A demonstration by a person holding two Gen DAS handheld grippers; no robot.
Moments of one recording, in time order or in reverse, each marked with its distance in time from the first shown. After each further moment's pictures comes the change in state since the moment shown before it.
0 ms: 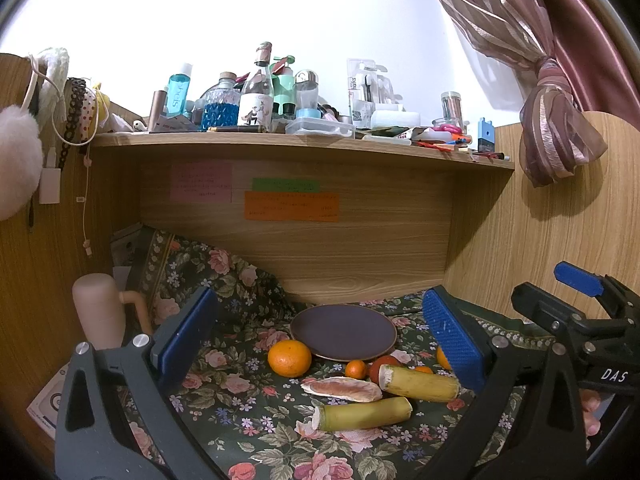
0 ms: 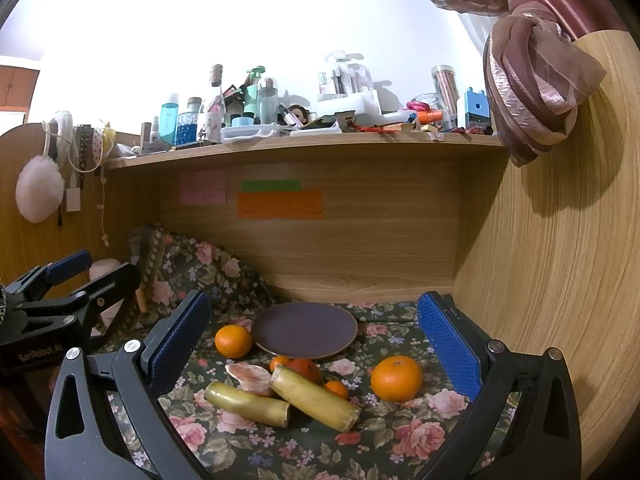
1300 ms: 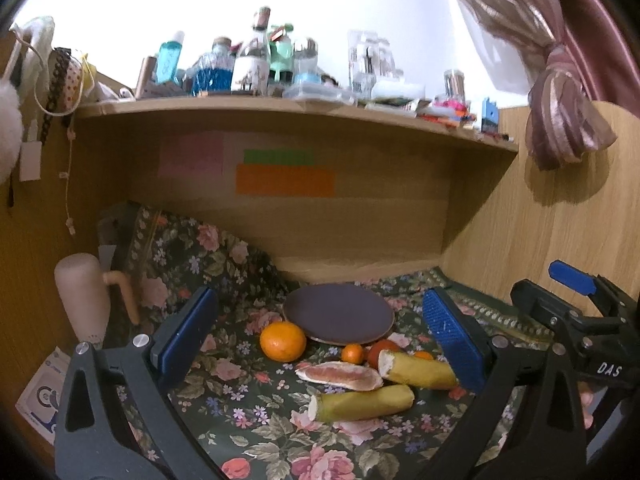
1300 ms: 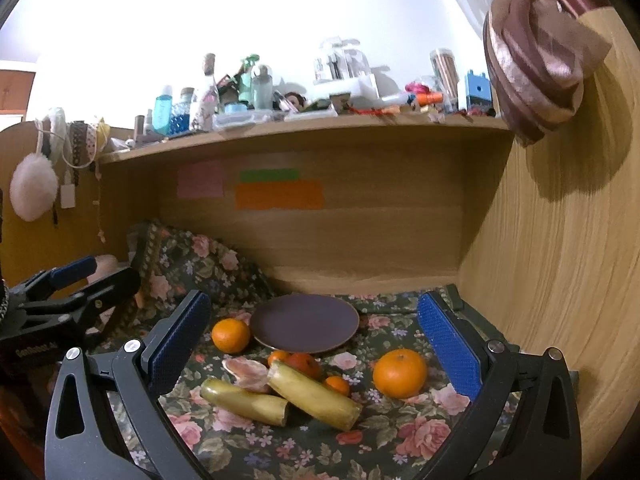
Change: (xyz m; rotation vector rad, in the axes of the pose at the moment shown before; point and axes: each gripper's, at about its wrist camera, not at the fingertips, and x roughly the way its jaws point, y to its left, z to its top) left arm 0.030 0.012 -0.007 -0.016 0.106 -0.043; right arm 0.022 -0.012 -0.010 0.019 0.053 0.007
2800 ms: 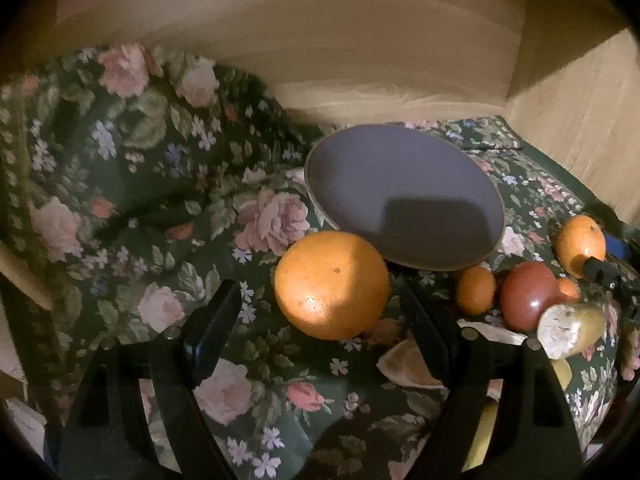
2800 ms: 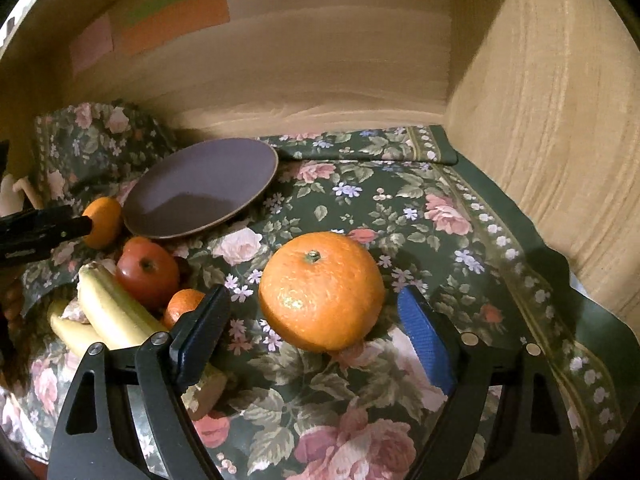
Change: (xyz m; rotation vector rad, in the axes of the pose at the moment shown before) left arm 0.231 0.058 -0.056 0.064 0.629 -0.033; right arm 0.141 -0.087 -0.064 0.083 0.574 -0.058
